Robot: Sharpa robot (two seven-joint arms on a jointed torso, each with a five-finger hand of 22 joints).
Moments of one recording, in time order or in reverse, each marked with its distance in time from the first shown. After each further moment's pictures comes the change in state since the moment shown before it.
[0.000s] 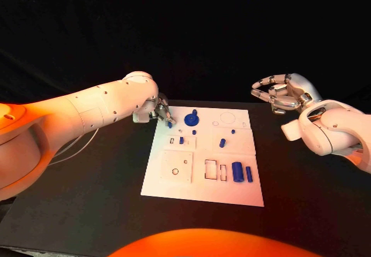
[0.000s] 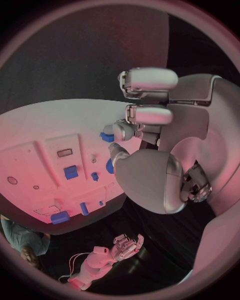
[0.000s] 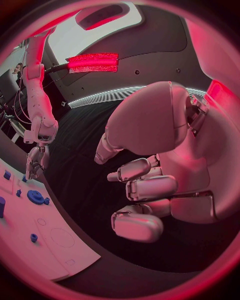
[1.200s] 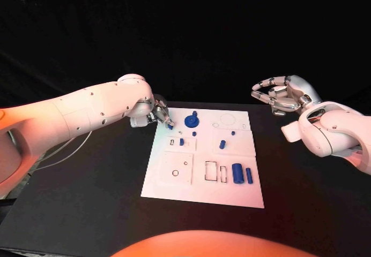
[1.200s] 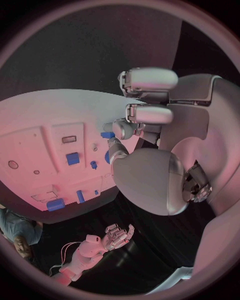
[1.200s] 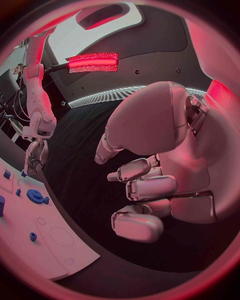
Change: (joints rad) left arm -0.001 -0.113 0.012 0.164 0.121 -0.070 0.007; left_hand 0.086 -0.016 0.216 -0.063 0.004 -0.011 0.000 0.097 -0.002 0.009 -0.009 -0.004 -0.016 0.000 0.000 0.000 0.000 0.000 0.000 0.000 0.000 0.000; right arm -0.002 0.000 0.000 -0.008 0.000 0.002 0.000; right_hand 0.000 0.000 0.003 0.003 0.000 0.000 0.000 0.000 0.000 0.000 0.000 0.000 -0.001 0.000 0.000 0.000 0.000 0.000 0.000 0.000 0.000 0.000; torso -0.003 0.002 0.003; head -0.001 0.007
